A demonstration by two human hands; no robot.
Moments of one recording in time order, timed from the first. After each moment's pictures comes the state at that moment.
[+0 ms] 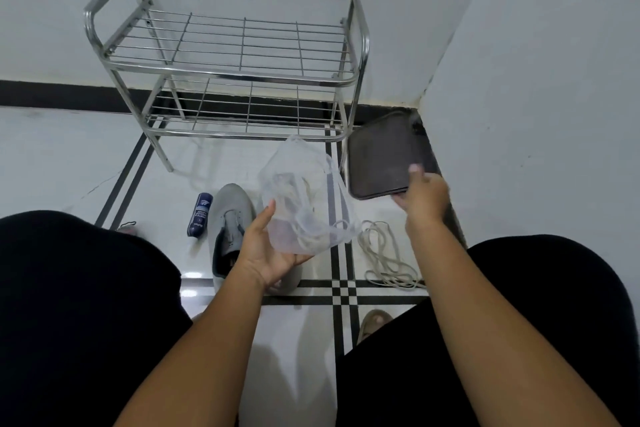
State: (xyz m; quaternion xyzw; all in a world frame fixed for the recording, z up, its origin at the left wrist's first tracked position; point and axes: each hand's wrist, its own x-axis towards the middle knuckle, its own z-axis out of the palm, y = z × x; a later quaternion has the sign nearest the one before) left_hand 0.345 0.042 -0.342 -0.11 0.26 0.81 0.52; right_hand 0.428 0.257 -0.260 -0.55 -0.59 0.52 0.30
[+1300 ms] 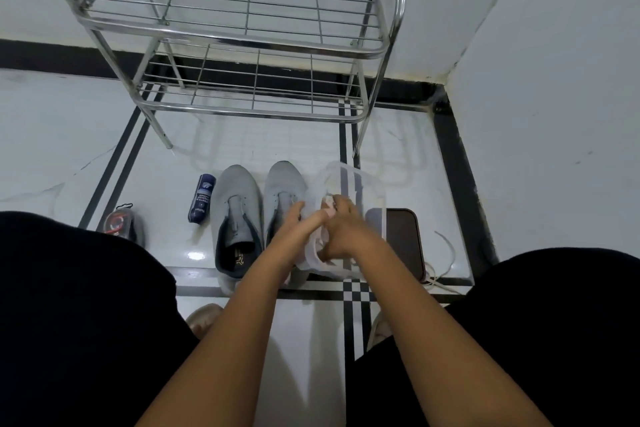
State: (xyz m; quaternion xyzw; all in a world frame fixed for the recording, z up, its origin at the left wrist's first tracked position) left_hand 0.333 0.065 -0.358 0.01 0.66 0.60 0.46; right_hand 0.369 0.185 -0.347 -0.20 -0.92 0.21 -0.27
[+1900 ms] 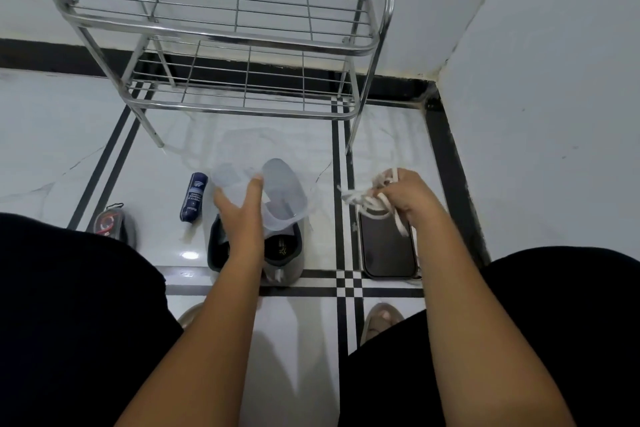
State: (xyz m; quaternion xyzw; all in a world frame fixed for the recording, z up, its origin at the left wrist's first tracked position) left_hand 0.310 0.053 -0.347 -0.18 0.67 0.71 0.14; right_hand 0.393 0.275 -0.307 -0.46 -0.71 0.53 -0.02
